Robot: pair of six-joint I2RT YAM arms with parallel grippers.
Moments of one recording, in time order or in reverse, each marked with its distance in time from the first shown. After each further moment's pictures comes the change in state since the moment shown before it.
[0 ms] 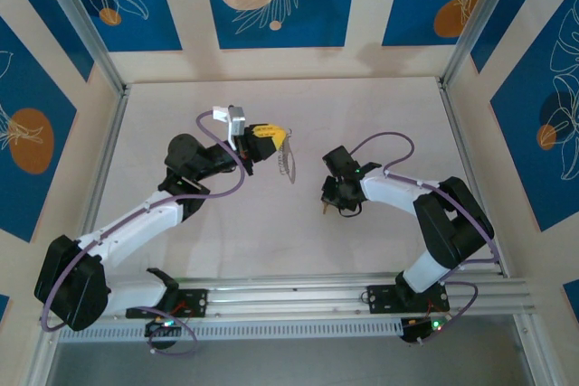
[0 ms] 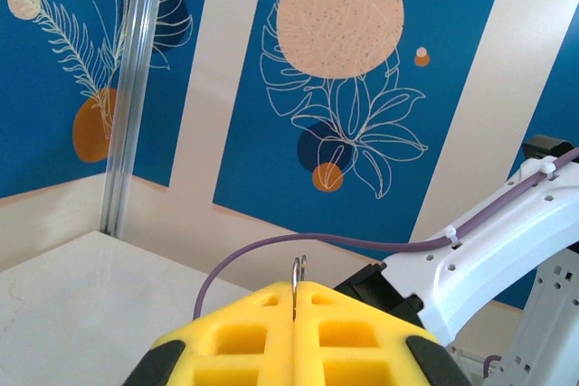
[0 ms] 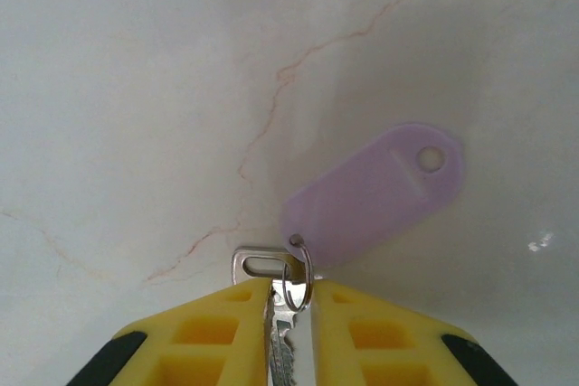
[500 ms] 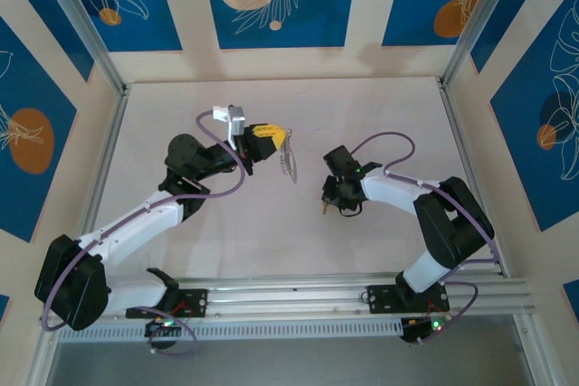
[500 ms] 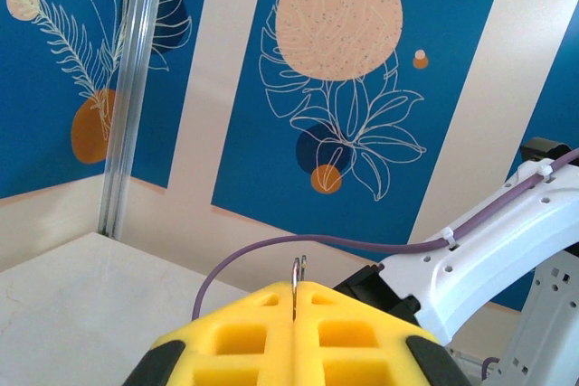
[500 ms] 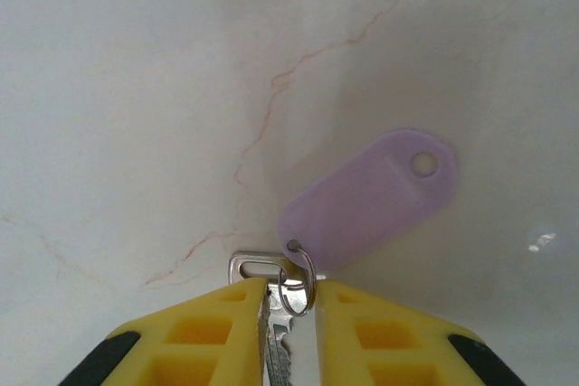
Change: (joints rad) left arm 0.000 0.004 0.000 0.007 0.001 -0.008; right arm -0.006 0.000 0.000 0.000 0.000 0.000
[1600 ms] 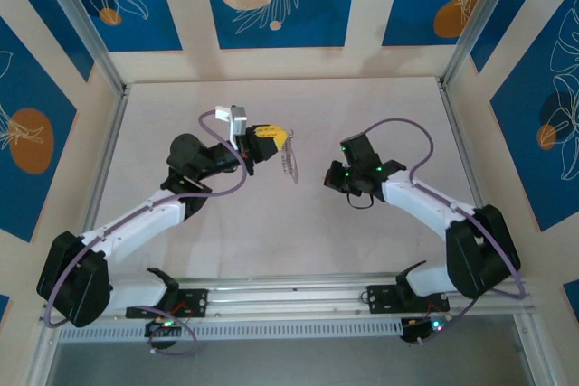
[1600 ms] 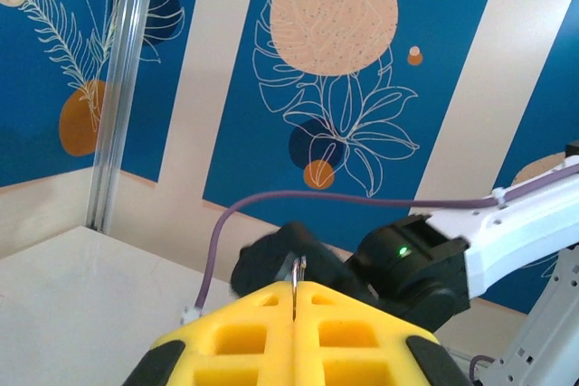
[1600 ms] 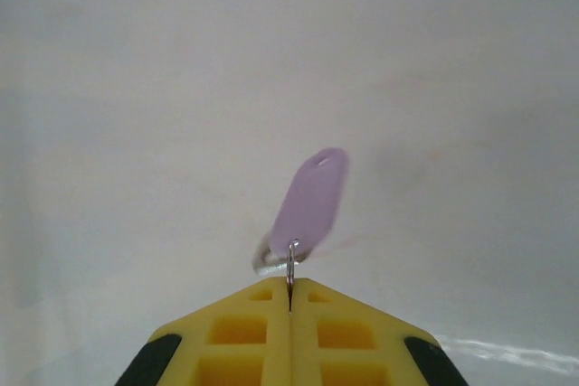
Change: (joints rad) left arm 0.000 0.019 -0.001 0.019 0.021 -0.022; right arm -0.073 -0.245 0.003 0.077 -0.164 -0.189
